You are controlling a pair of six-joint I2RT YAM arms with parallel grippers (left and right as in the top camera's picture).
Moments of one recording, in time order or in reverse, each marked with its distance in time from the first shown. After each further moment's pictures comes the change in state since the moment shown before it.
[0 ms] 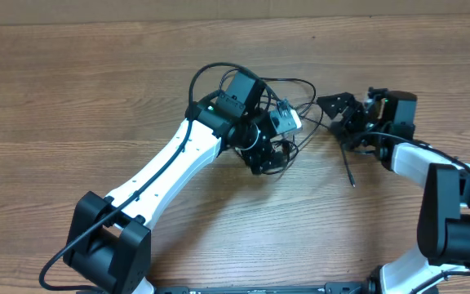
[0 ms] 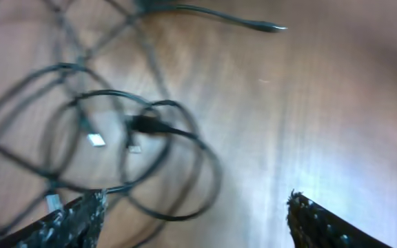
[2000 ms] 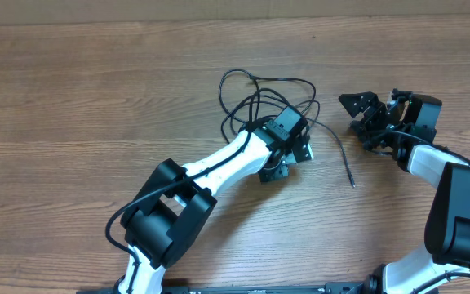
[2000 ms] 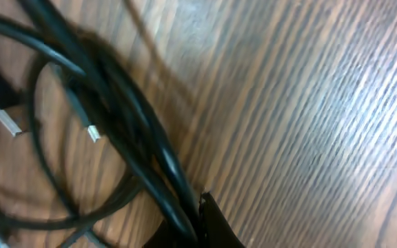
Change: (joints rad) left arm -0.177 0.284 0.026 0.056 -0.482 -0.006; right arm -0.124 0.000 0.000 -0.007 -0.020 -0.033
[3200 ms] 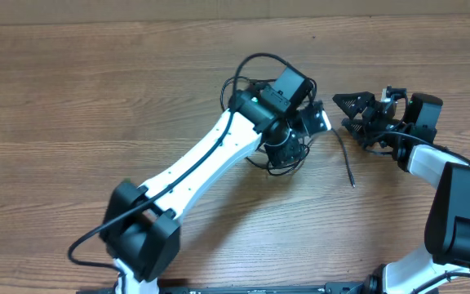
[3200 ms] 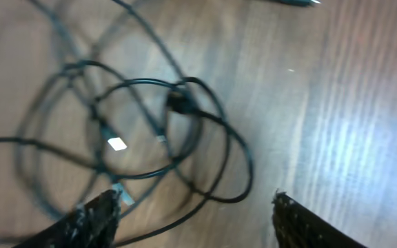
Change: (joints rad) left arm 0.024 -0.108 0.276 -0.262 0.196 -0.029; right arm 0.000 0.000 0.000 0.031 -0.171 -0.015
